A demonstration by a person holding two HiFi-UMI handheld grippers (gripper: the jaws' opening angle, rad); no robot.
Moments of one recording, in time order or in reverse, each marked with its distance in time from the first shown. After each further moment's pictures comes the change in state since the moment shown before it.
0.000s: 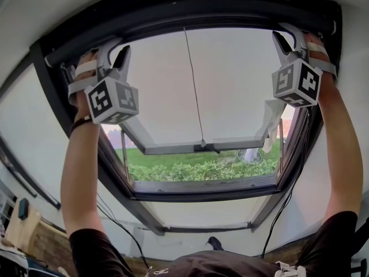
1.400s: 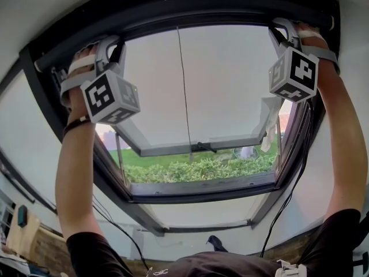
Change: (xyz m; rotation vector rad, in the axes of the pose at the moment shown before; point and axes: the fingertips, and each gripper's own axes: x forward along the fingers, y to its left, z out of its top) left arm 0.011 -0.010 0.005 0.063 0.072 -0.068; right arm 0.007 0.012 0.001 -0.147 0.108 0.118
